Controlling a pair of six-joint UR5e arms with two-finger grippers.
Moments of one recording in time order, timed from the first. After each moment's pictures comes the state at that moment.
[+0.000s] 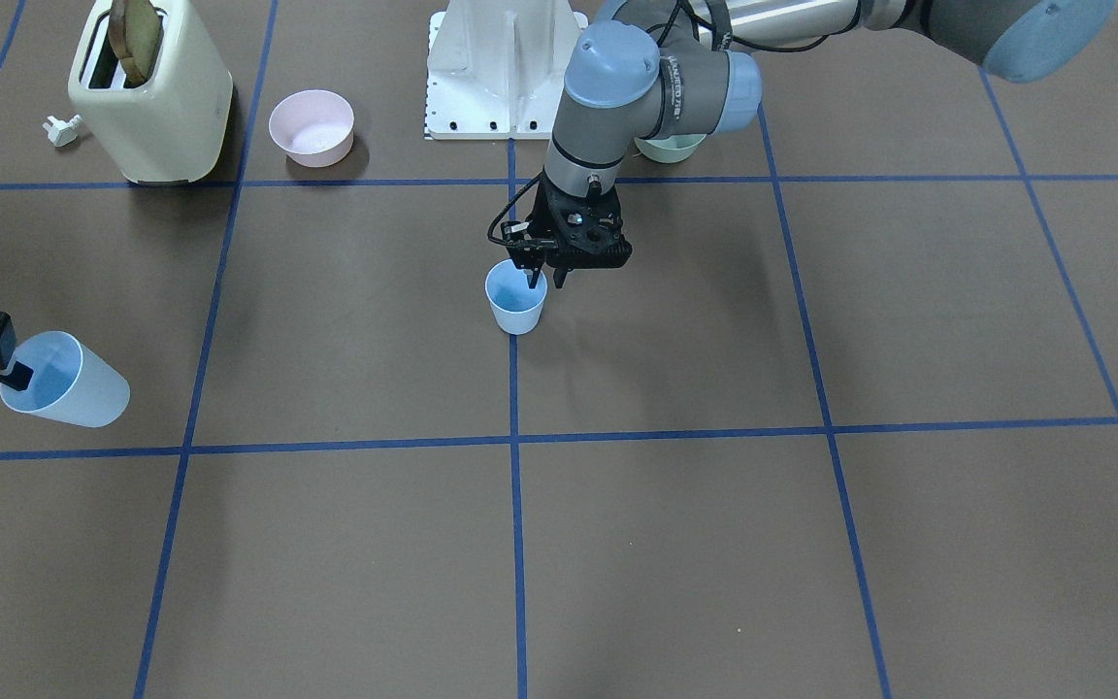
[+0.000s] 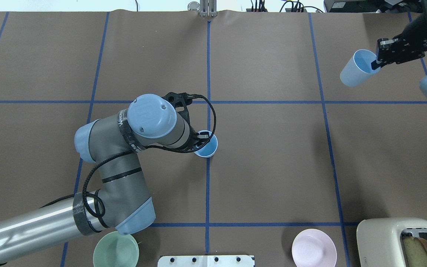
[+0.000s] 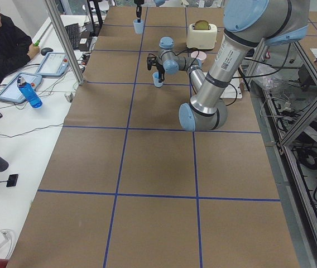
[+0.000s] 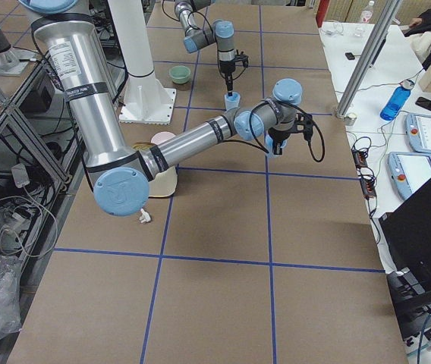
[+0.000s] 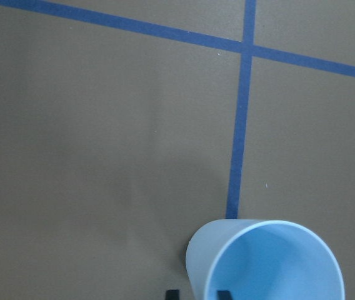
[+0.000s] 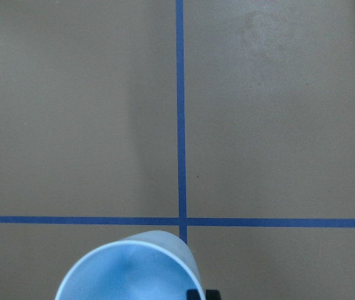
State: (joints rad) left arm -0.47 -2.26 -1.65 -1.78 -1.81 -1.41; right arm 1.21 -1.26 1.73 -1.45 2.40 0.70
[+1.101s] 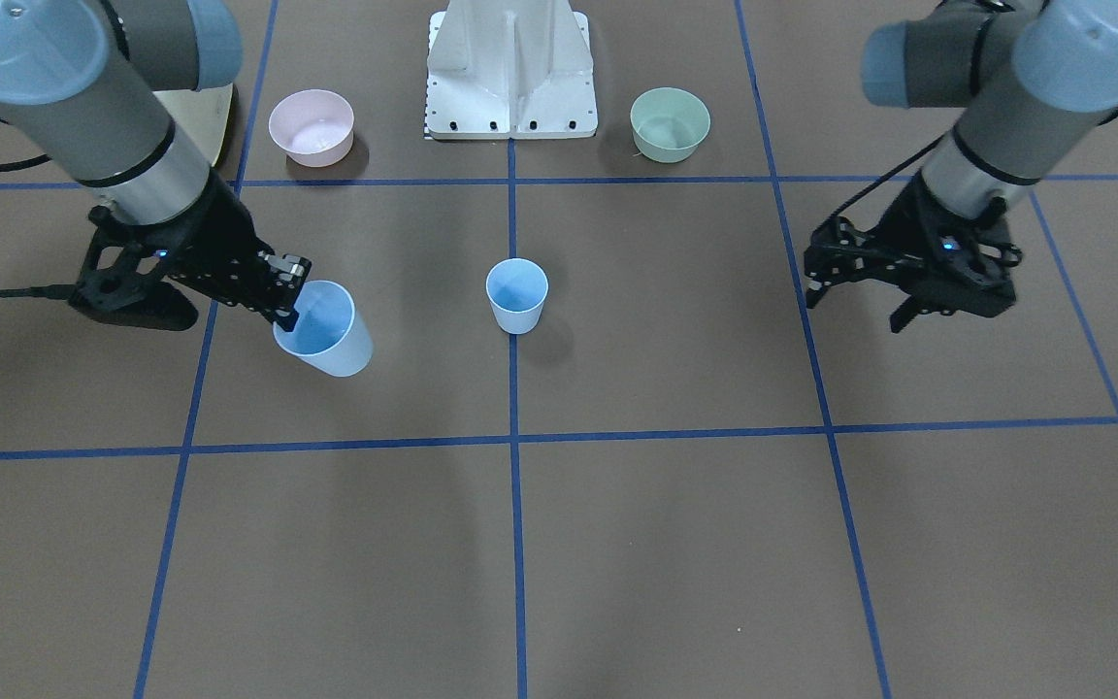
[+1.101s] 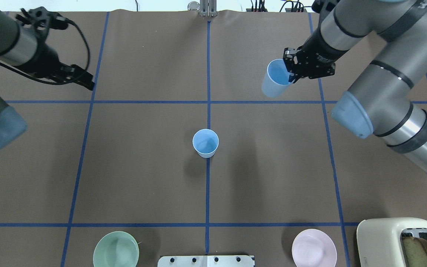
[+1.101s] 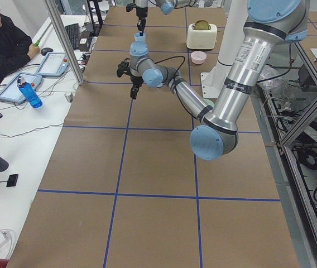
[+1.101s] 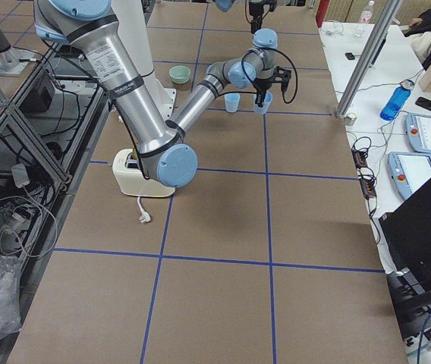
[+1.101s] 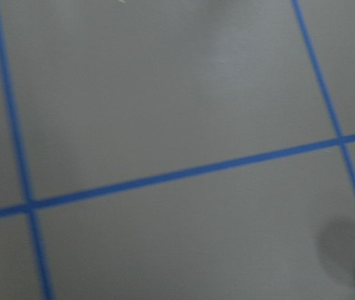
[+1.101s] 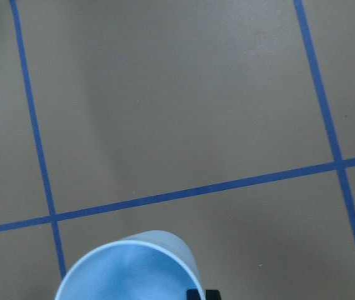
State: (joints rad) left arm -1.05 -1.88 -1.84 -1.74 -2.24 -0.56; right arm 0.86 -0.99 1.84 -1.62 2.14 1.26
